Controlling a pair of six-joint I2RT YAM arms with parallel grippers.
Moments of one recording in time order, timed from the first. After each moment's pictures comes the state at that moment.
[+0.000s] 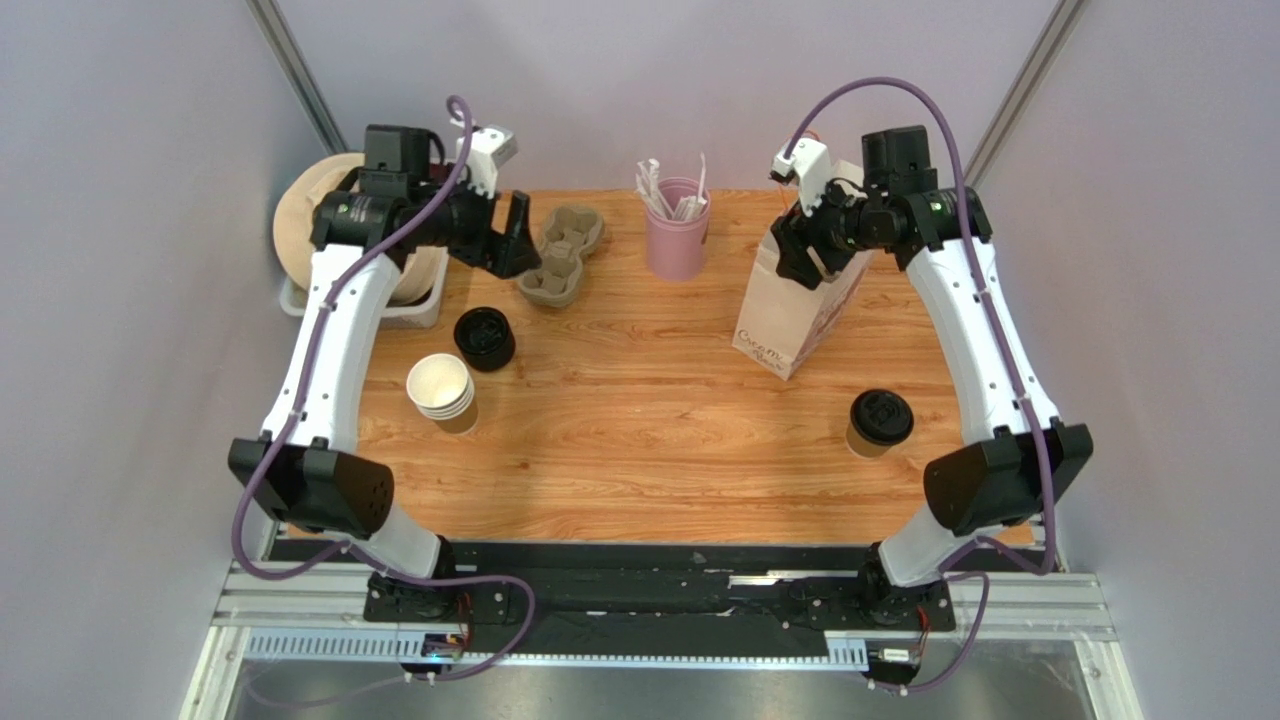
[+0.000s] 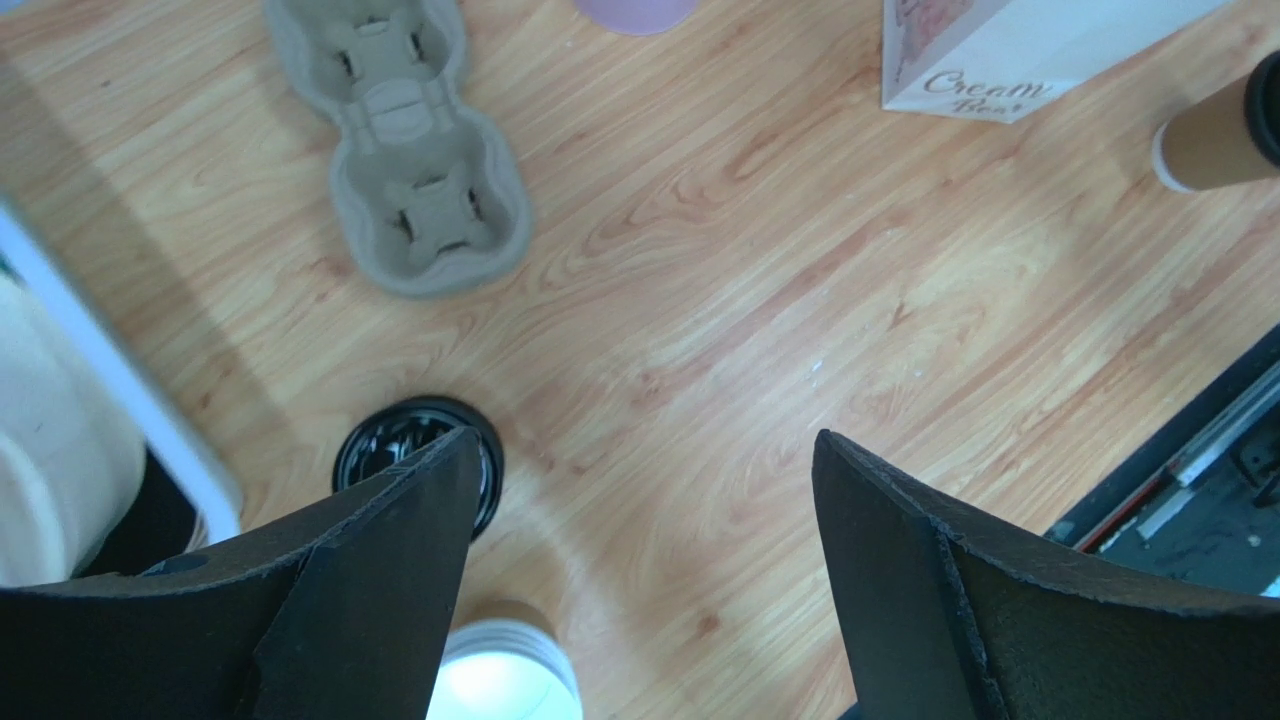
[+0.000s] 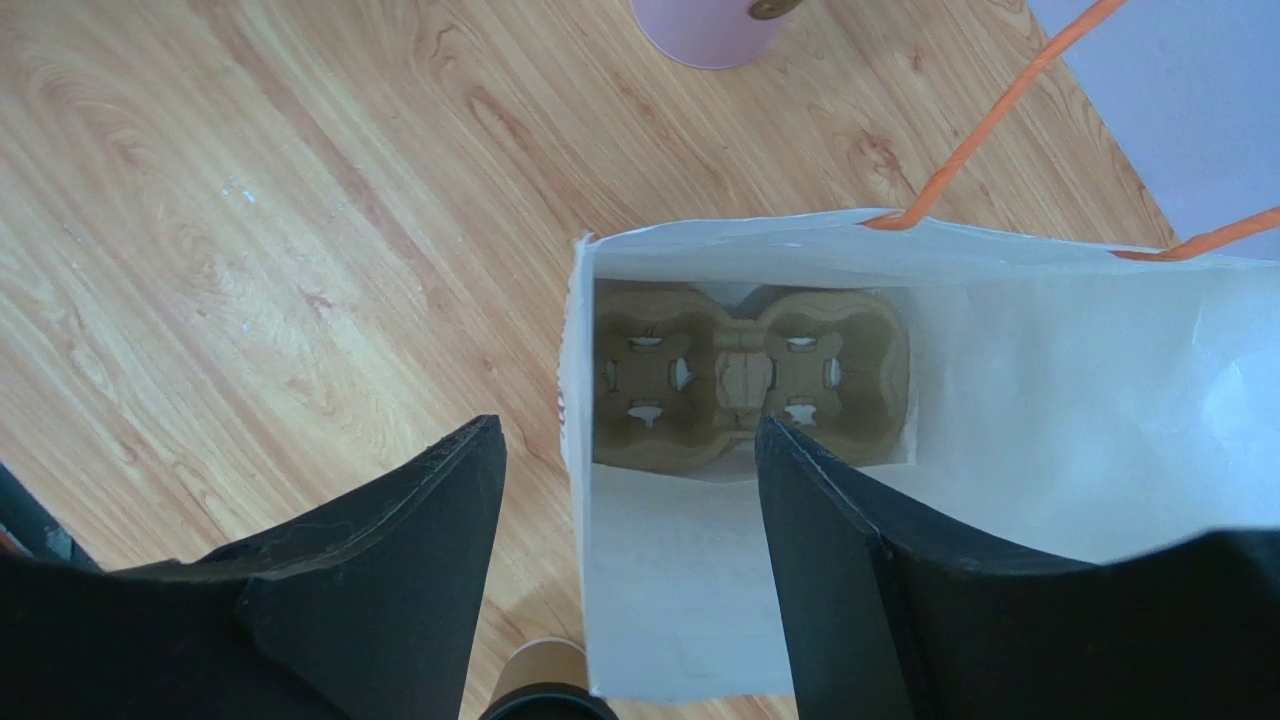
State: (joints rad) left arm -0.14 1.57 1.84 -1.01 0.52 0.23; right arm 0.18 1.60 1.84 -1.04 -0.44 -0.61
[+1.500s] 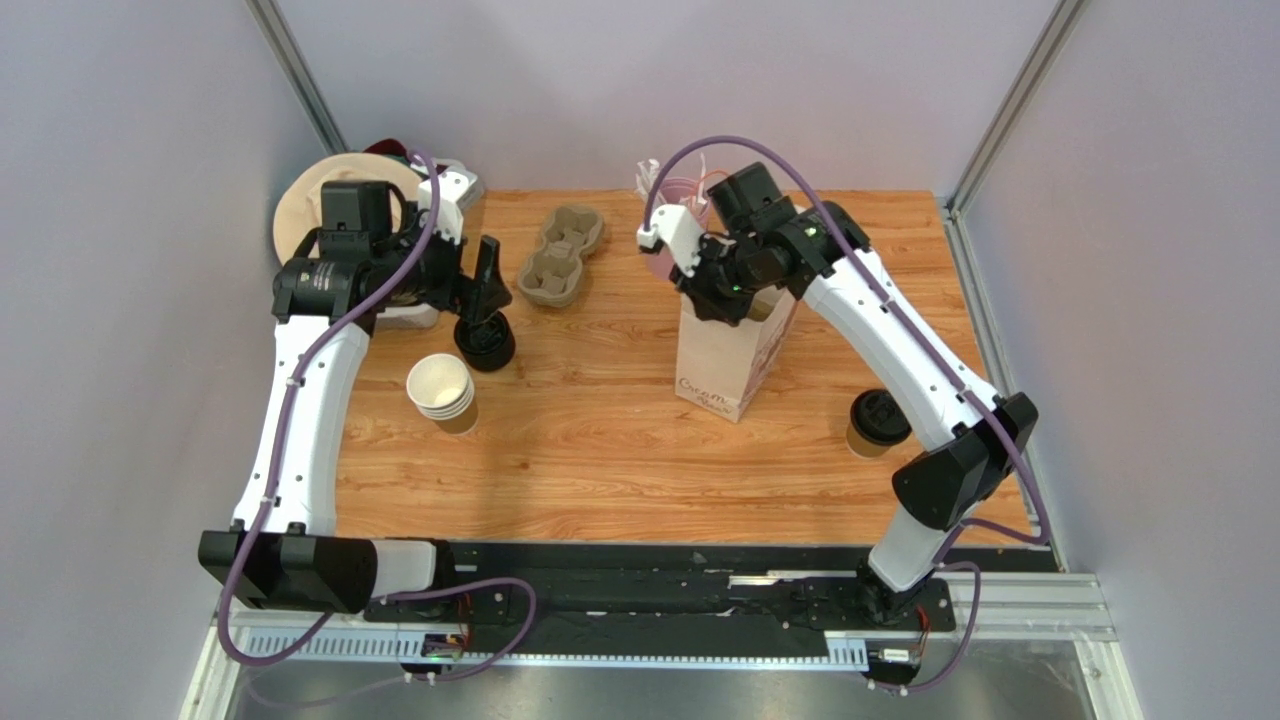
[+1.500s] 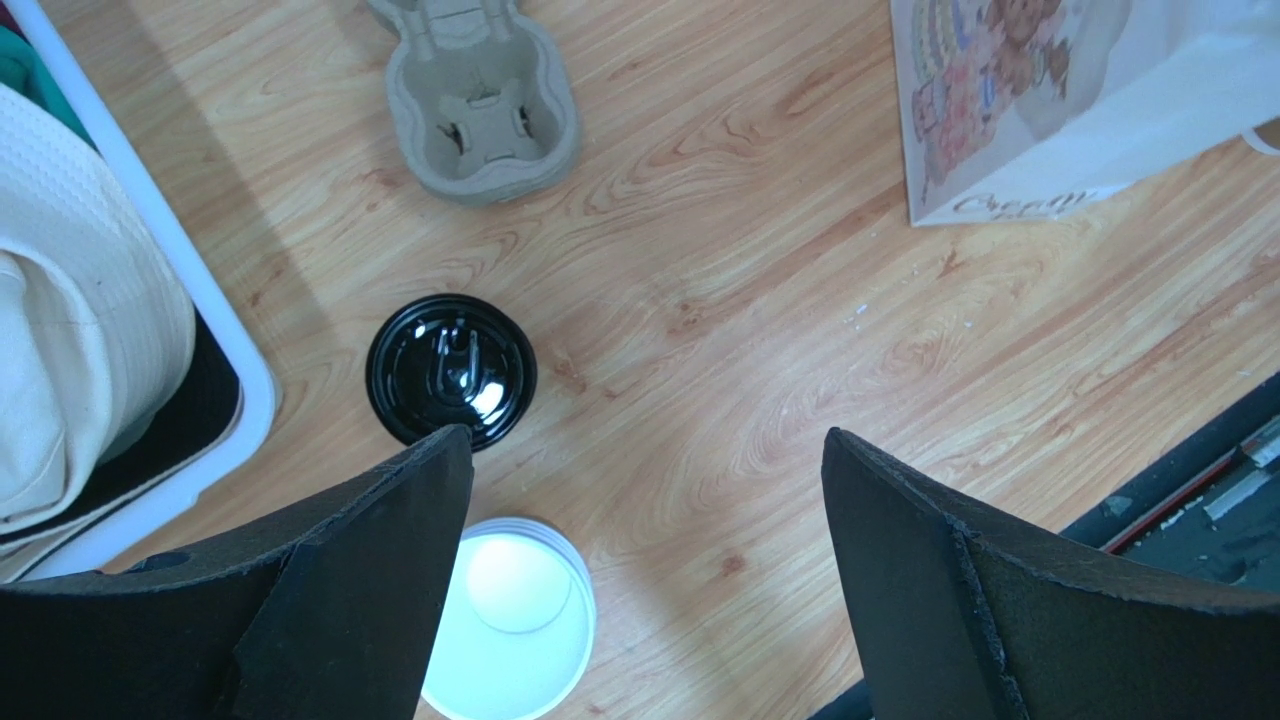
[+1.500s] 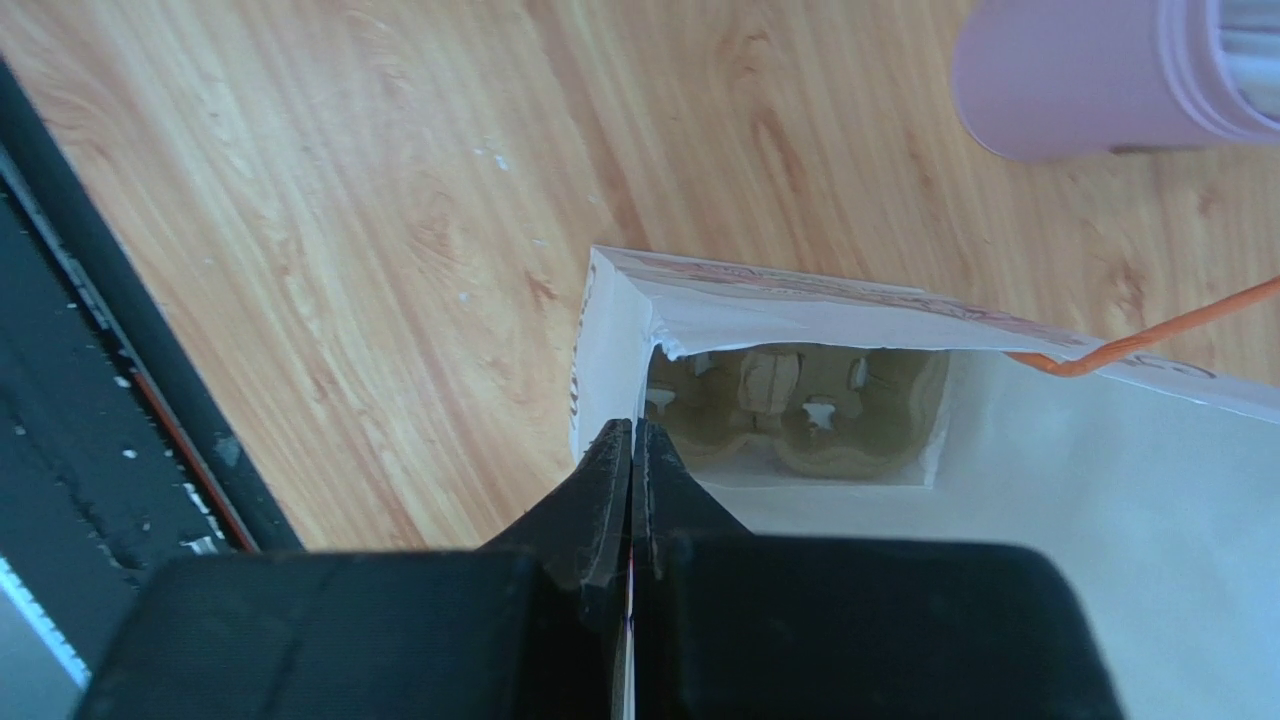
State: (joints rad) left arm -0.04 1.29 1.55 -0.96 0.49 0.28; right arm 0.59 1.70 1.92 -1.16 -0.24 -0.54
